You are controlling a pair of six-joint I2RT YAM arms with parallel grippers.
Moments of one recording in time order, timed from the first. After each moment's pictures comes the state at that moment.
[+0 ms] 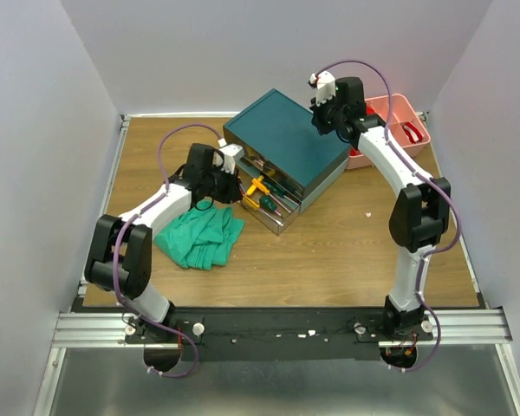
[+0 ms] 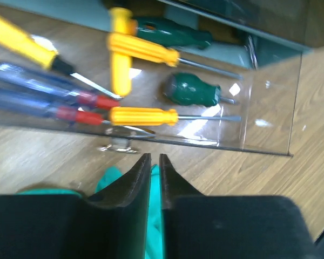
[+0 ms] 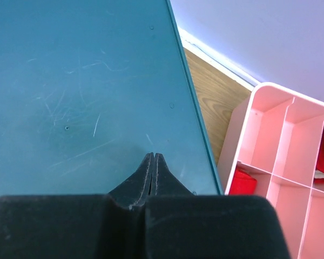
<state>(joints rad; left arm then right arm) -0.29 1.59 1.03 -0.19 0.47 -0.04 0.31 2.00 1.84 -0.34 -0.18 -0.25</state>
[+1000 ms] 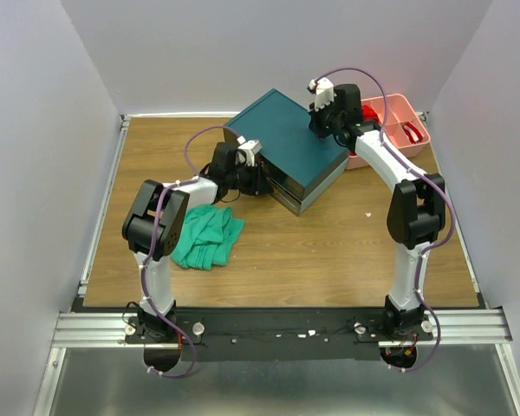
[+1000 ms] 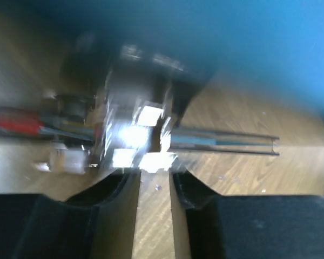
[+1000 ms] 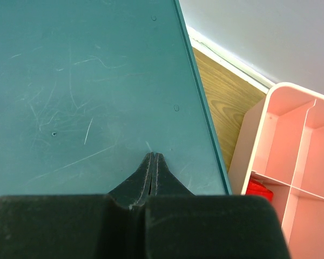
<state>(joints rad) -0.39 1.96 1.21 0.14 0.61 -0.29 0.30 2.06 1.80 -0.25 -0.21 -0.23</state>
